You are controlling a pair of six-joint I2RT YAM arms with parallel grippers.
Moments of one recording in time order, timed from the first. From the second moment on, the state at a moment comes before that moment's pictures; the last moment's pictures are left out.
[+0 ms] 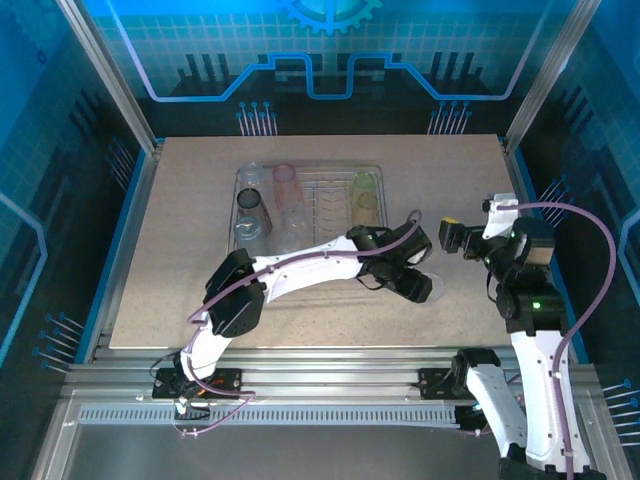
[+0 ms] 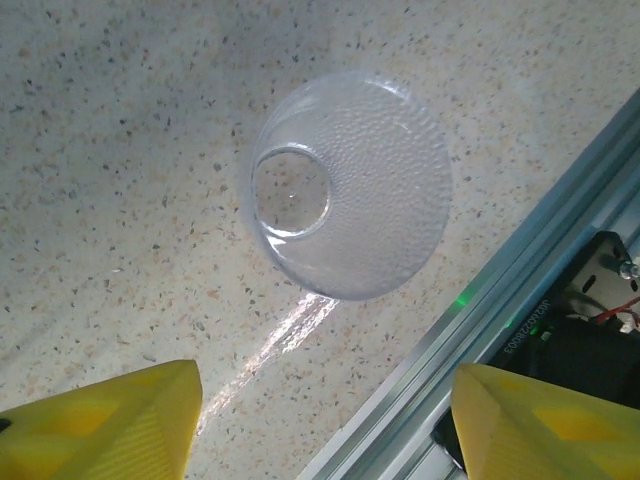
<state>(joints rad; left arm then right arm) -1.06 2.12 1.88 -0.82 0.18 -0.55 -0.05 0.66 0.89 -0.63 -0.15 0.03</state>
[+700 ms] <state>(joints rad) -1.06 2.44 2.30 -1.08 0.14 -0.57 -0.08 0.58 0.84 -0.71 -0.01 0.03</state>
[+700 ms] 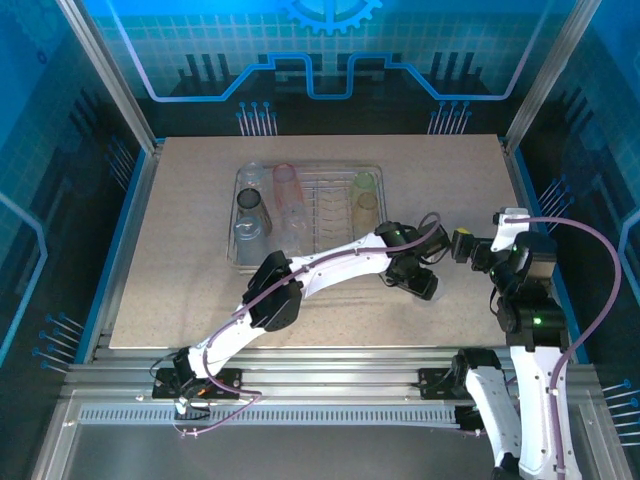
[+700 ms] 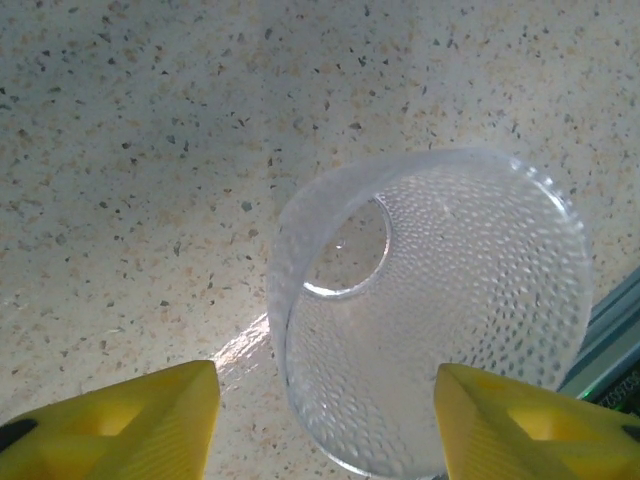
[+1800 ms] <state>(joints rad) -1.01 2.28 2.03 -0.82 0.21 -0.55 -0.08 0.60 0.83 -0.70 -0.06 0.04</state>
